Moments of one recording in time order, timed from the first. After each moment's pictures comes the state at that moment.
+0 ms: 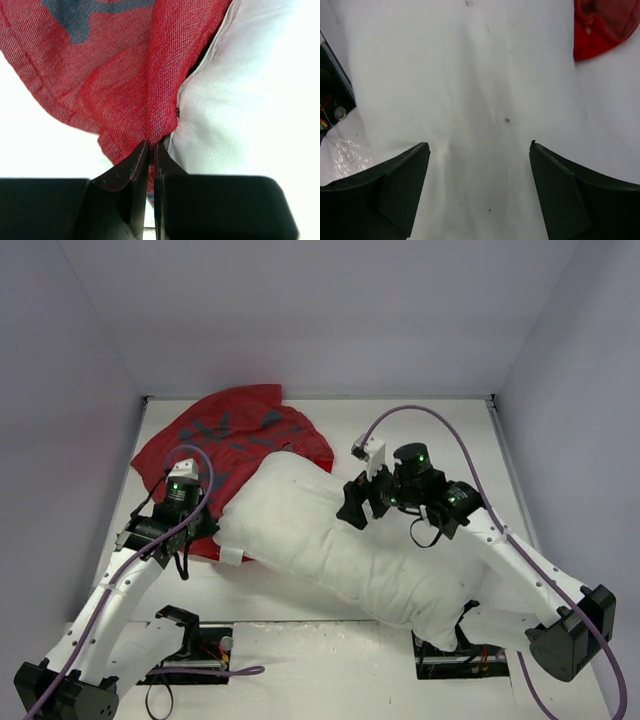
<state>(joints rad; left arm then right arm) -0.31 0.87 0.86 -0.83 -0.16 -0.54 0.61 1.14 0.98 -0.46 -0.40 0.00</state>
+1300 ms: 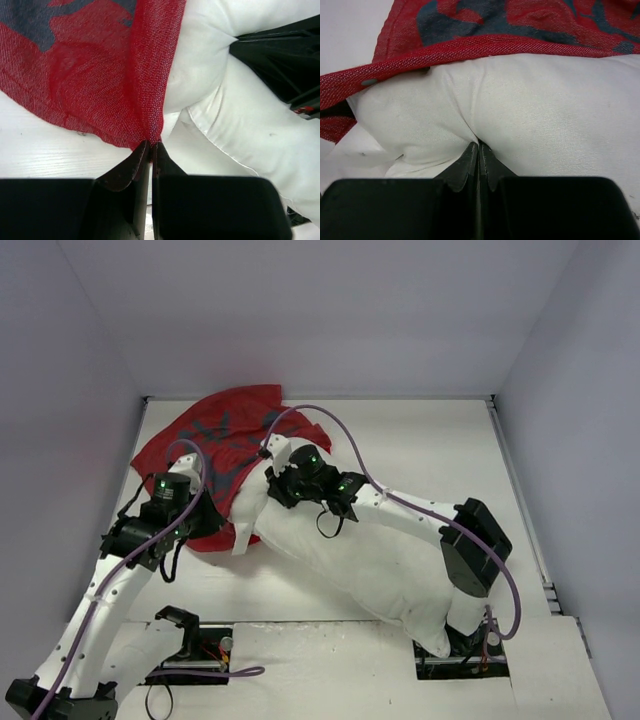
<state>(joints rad) -0.31 0.82 0.94 -0.90 0.02 -0.49 0.90 1.77 1.29 -0.03 -0.12 0.04</state>
